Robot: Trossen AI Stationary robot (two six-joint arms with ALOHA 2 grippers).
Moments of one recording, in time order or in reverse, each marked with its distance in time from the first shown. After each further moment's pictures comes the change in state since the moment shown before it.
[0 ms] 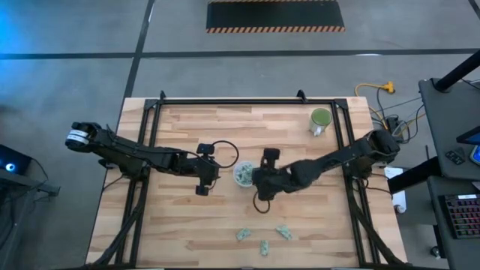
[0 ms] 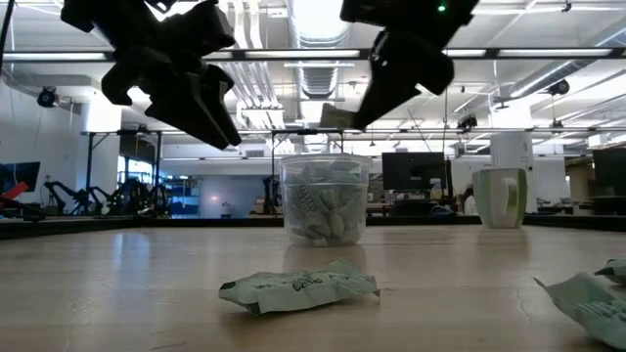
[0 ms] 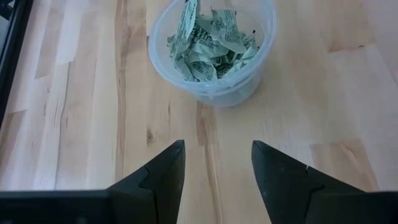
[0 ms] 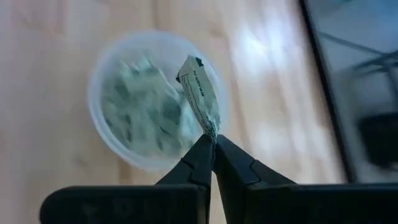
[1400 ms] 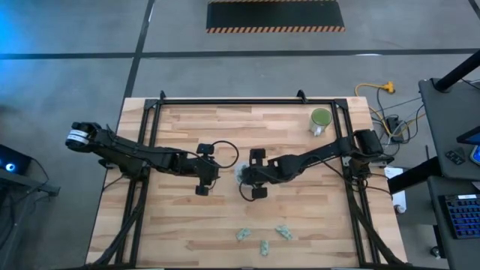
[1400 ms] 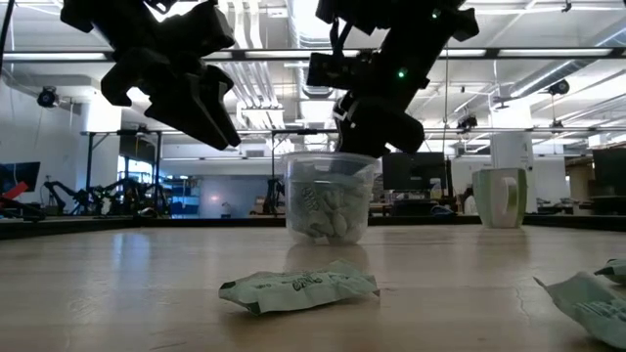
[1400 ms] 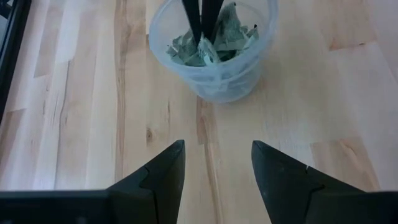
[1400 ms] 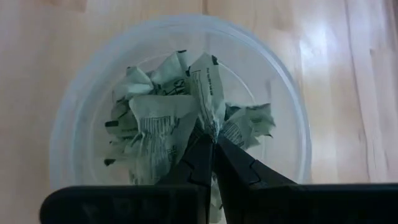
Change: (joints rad) left arm 0.001 0.000 -0.003 0.000 0.000 0.001; right arm -0.135 0.148 -0.011 0.205 -0.291 -0.185
